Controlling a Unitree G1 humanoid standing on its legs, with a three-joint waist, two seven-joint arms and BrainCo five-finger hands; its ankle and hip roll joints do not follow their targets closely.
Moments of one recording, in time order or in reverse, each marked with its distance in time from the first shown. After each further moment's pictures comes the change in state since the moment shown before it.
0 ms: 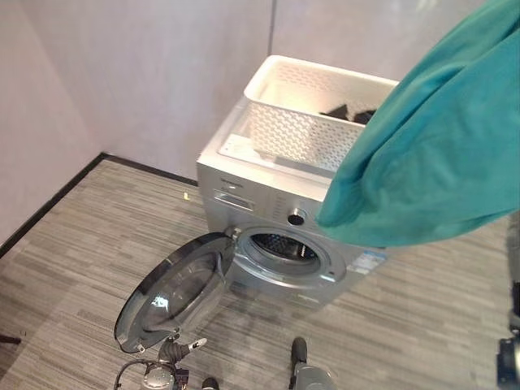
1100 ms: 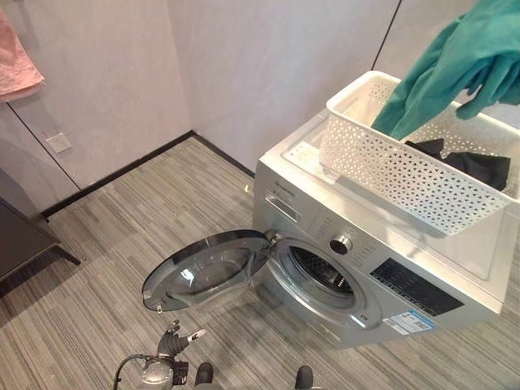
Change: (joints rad) left arm -0.009 0.039 -0.071 -0.031 -0.060 -0.014 0.000; right arm -0.838 -0.311 0.590 1.058 0.151 0.183 0.109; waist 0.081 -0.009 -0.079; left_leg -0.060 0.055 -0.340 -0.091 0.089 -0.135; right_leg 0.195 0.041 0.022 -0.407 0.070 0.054
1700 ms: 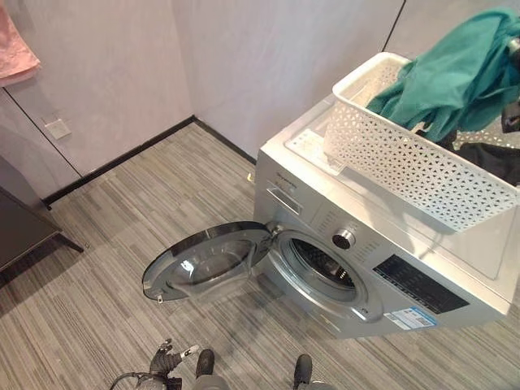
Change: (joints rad) left arm 0.041 -0.008 0.054 0.052 -0.011 0.002 -0.029; right arm 0.213 0.003 -0.068 -0.136 -0.007 0.009 0.071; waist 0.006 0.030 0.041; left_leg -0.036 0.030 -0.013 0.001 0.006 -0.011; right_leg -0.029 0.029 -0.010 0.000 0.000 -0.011
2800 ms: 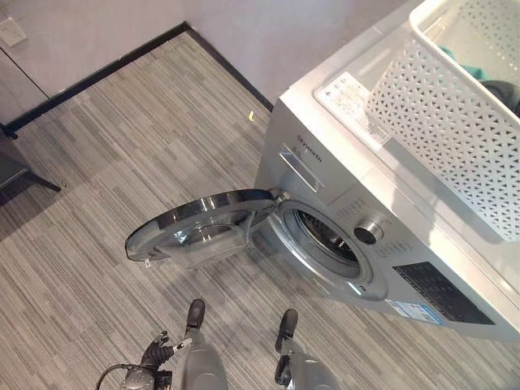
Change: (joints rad) left arm -0.027 0.075 -0.017 0.025 -0.061 -0.003 -0.105; right arm -0.371 -0.109 0.832 0.203 -0.244 0.047 0.563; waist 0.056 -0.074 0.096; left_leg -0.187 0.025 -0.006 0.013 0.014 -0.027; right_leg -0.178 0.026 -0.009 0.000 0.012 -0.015
